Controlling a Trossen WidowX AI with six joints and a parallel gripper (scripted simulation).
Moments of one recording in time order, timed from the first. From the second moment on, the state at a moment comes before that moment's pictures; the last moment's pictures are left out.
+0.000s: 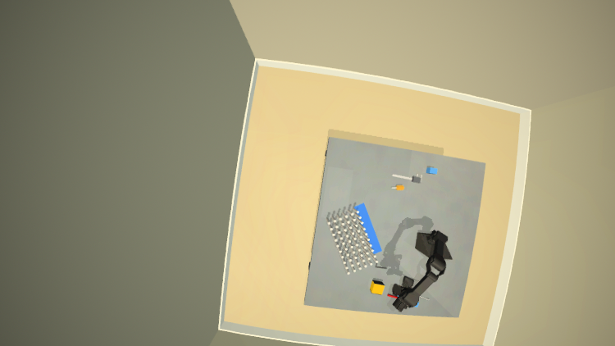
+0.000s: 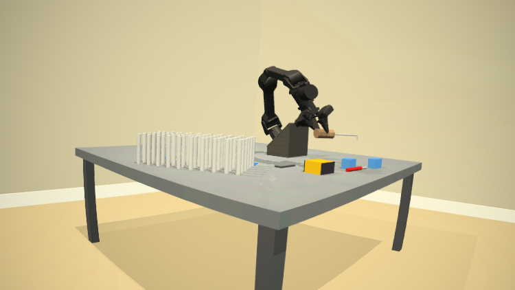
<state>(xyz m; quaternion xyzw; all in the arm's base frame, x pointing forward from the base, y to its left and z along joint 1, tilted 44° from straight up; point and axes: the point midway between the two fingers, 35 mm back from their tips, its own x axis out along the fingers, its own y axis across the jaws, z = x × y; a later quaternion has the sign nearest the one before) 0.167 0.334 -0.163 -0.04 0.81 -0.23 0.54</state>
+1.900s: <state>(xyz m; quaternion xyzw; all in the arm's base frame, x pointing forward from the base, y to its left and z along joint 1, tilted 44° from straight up) 0.174 0.297 -0.204 -0.04 0.81 -0.23 0.54</state>
